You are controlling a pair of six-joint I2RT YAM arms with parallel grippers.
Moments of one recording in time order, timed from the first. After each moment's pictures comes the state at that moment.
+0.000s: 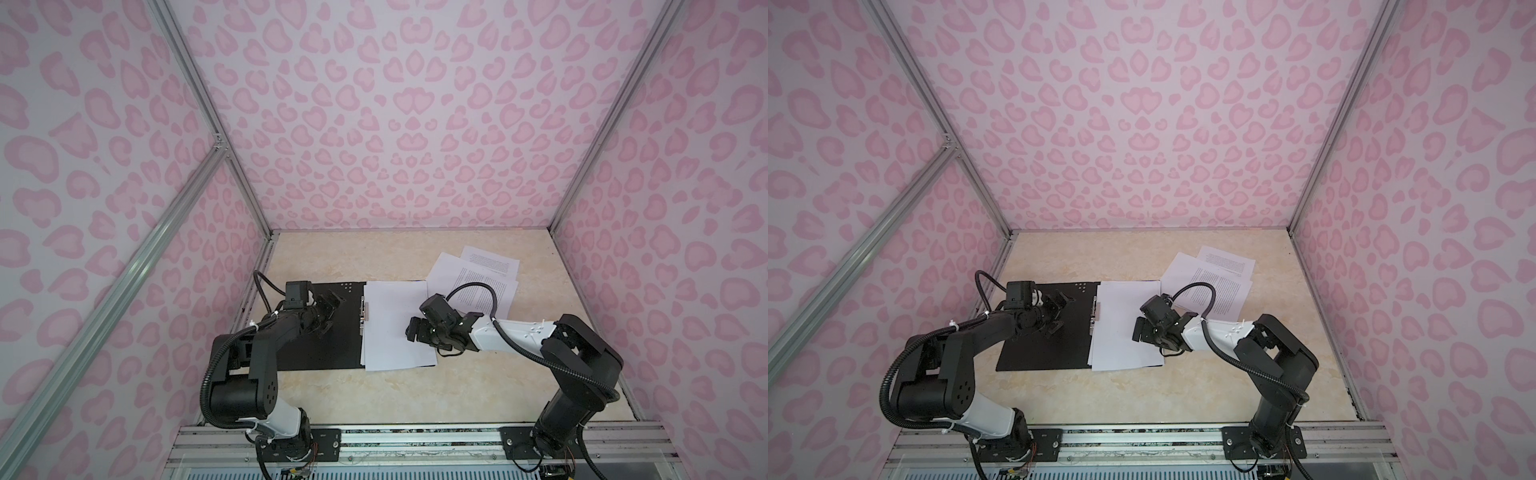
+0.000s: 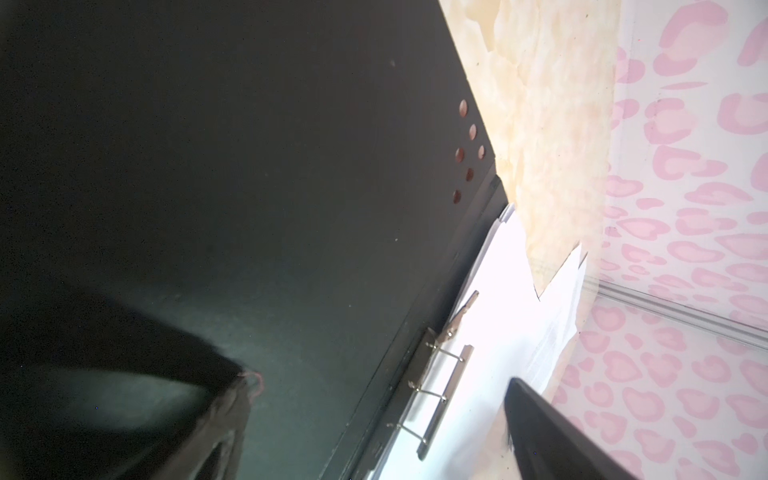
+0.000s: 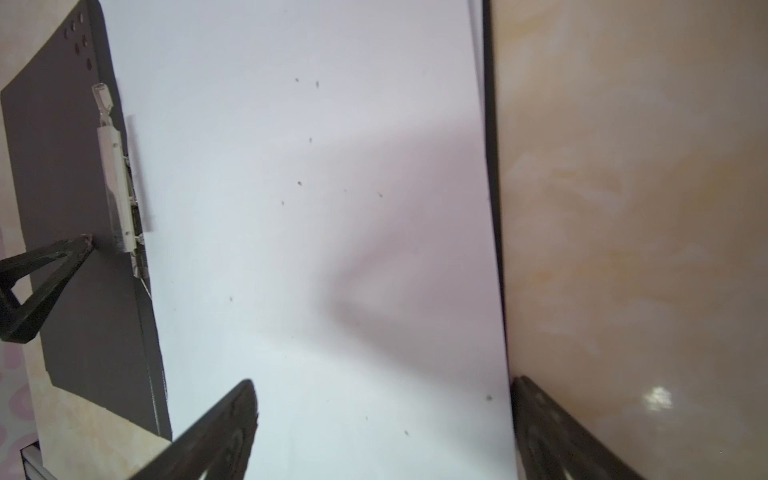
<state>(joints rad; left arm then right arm) 0.03 1.56 0.70 -0.11 0.44 -0.92 0.82 1.72 0.93 -0.22 0.00 0.98</state>
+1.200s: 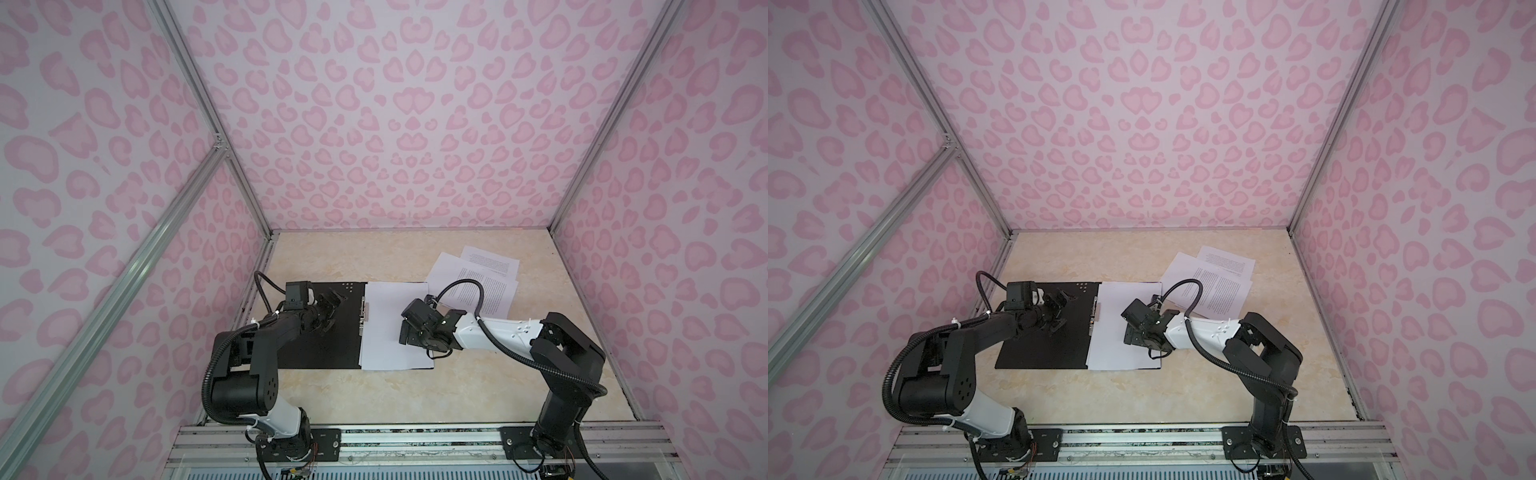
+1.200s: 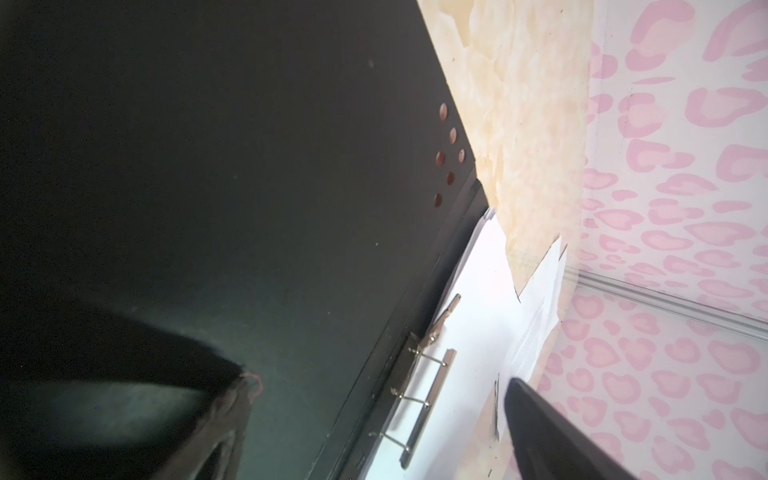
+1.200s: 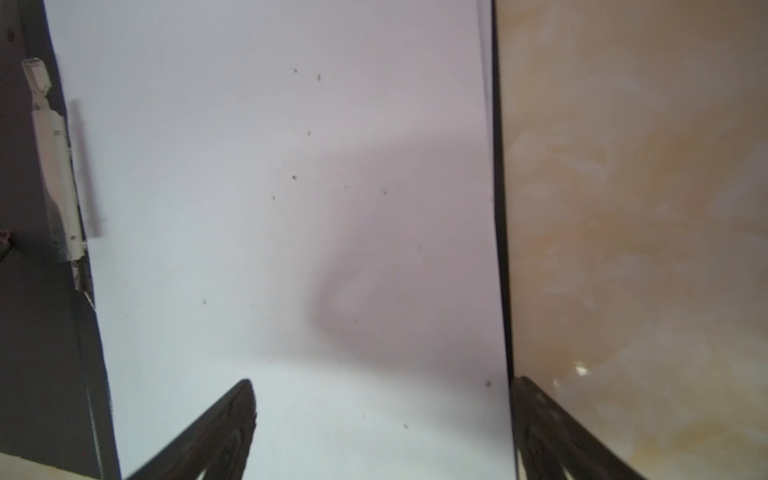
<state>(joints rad) 0.04 1.59 0.69 -0.04 0.48 -0.93 0.92 1.79 1.09 -0.44 0.17 1.04</state>
